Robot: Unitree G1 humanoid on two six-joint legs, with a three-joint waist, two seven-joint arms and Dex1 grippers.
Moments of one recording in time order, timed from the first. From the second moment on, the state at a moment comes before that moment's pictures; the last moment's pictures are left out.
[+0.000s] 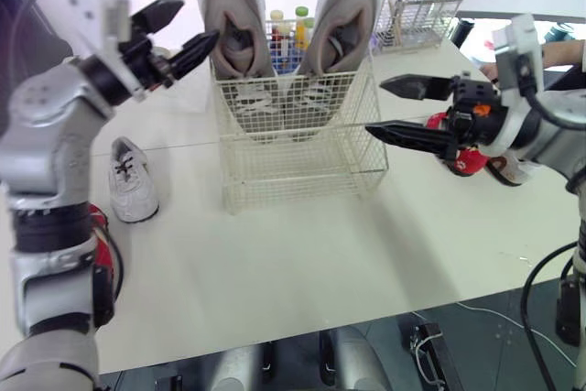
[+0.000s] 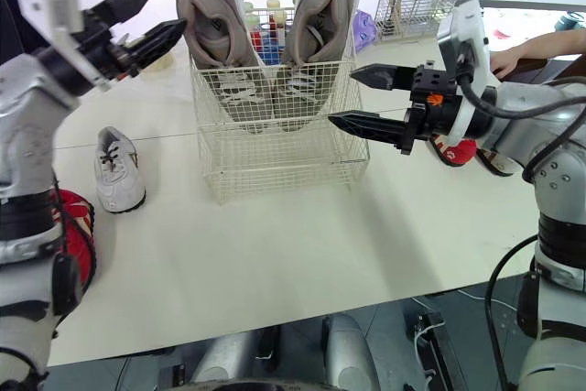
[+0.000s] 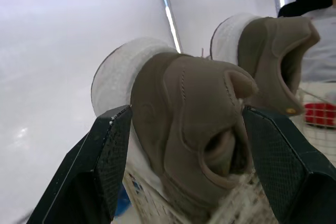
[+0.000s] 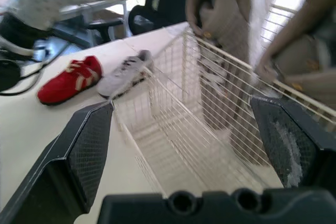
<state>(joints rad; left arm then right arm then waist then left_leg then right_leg) -0.76 0.72 0.30 -0.14 -0.60 0.58 -0.70 -0.69 -0.91 -0.19 -0.27 0.89 0.89 0.87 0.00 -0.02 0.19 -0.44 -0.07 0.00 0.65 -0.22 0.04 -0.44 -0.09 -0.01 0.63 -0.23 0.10</state>
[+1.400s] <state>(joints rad) 0.09 0.36 -0.42 -0.95 -0.58 0.64 -0.24 -0.29 -0.74 -0.54 0.49 0.34 0.31 0.44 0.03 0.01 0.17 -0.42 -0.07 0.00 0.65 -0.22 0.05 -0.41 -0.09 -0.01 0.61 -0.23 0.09</state>
